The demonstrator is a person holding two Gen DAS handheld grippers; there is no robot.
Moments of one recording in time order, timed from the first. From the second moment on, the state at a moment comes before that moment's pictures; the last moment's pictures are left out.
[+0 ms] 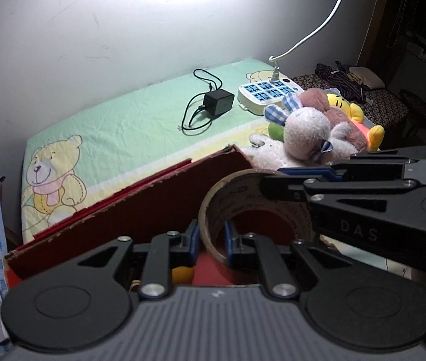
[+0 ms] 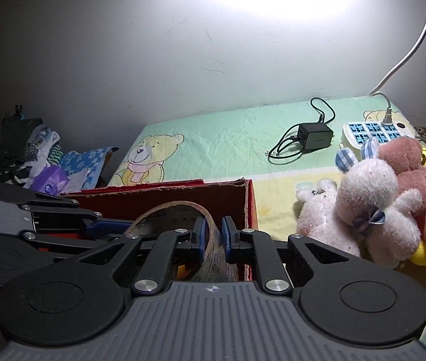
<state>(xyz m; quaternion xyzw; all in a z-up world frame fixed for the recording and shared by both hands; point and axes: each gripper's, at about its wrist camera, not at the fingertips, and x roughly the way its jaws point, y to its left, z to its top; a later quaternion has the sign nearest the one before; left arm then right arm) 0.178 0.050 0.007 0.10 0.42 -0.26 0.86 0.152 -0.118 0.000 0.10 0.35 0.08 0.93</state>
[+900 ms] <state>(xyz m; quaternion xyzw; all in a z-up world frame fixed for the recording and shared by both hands) 0.234 0.077 -0.062 0.06 0.50 -0.26 0.82 0.189 -0.075 -0.036 0.01 0.39 0.06 0.92</state>
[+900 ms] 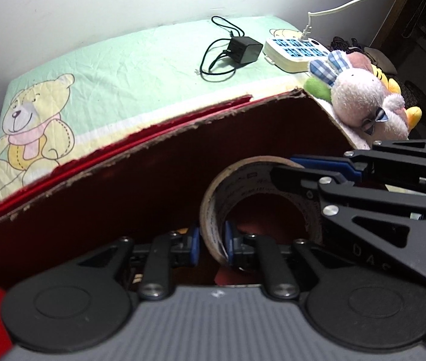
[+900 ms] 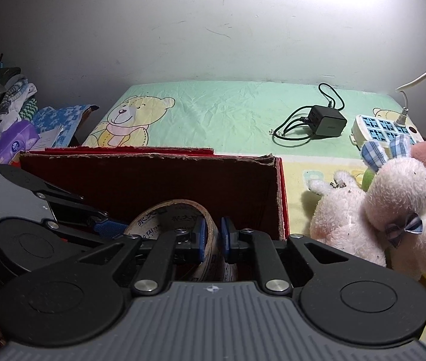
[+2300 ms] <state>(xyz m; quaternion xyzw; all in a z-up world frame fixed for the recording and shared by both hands) 0.231 0.073 -0.064 0.07 0.49 -0.29 0.82 0.177 -0.095 -0.028 0.04 0.38 0.05 0.92</state>
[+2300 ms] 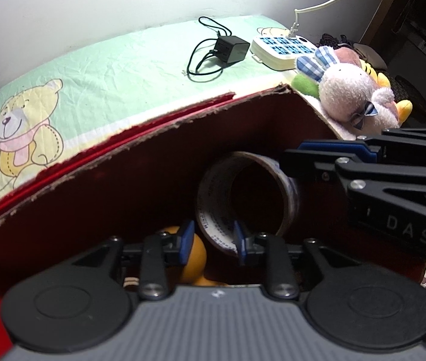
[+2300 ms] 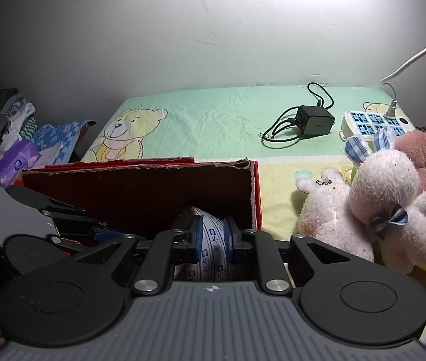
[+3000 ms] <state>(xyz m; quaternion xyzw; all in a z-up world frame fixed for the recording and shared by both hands) 0.231 0.071 -0.064 0.07 0.49 -0.30 0.81 0.218 -0.063 -0.038 -0.07 0.45 0.06 0.89</state>
